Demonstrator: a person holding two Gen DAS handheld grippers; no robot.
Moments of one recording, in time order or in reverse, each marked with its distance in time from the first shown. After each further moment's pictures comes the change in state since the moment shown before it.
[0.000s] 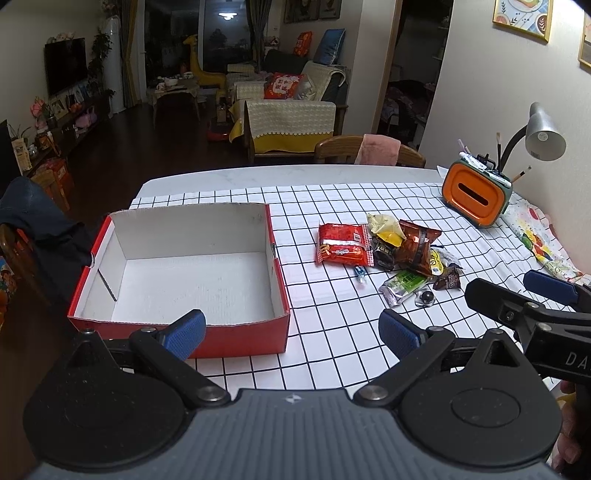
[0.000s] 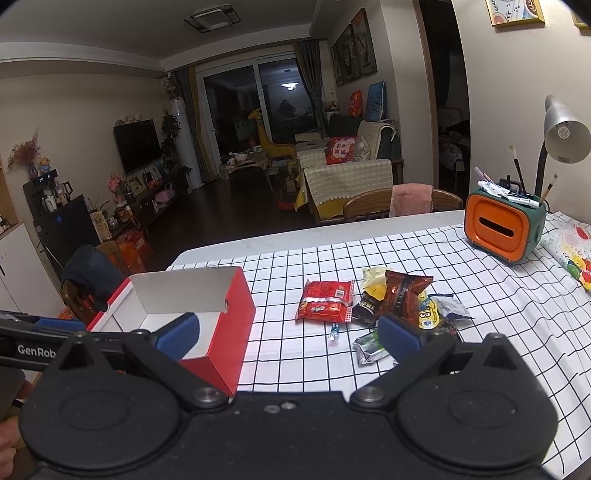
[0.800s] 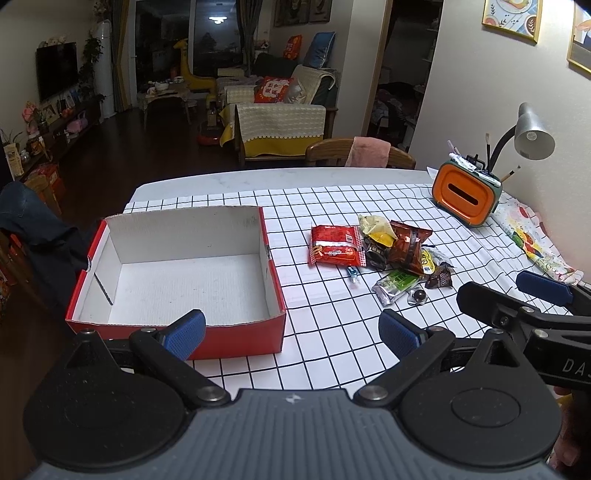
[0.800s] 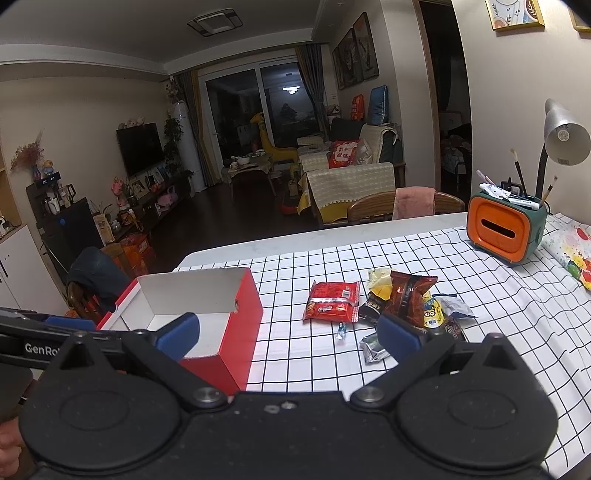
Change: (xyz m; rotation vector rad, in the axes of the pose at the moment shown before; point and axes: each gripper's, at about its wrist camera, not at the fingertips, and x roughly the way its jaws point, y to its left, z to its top) left arm -0.007 0.003 -0.002 0.015 -0.011 -0.031; right arm -0.009 0.011 -0.003 0.001 -0.011 0.002
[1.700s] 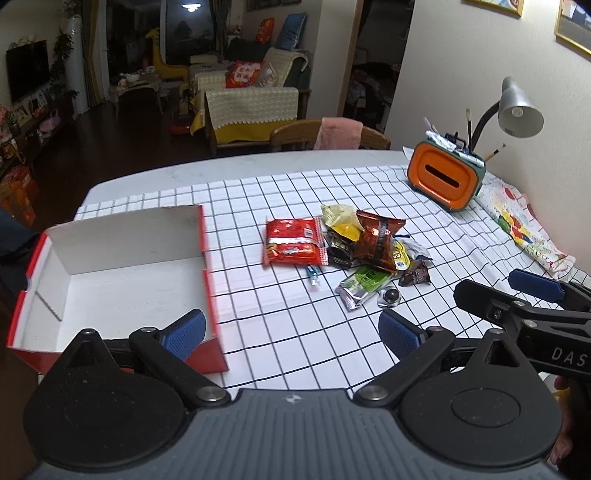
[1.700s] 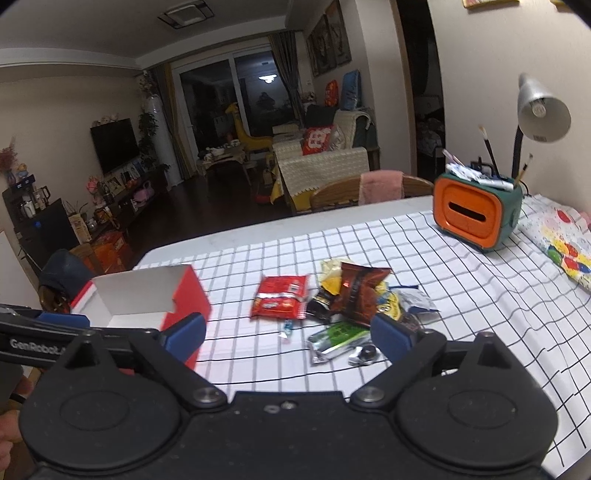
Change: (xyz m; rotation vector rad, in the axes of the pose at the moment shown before) left arm 0.062 -0.052 0.021 0.048 0.068 -0.063; right arm 0.028 -0.075 0.004 0.051 0.049 -0.063
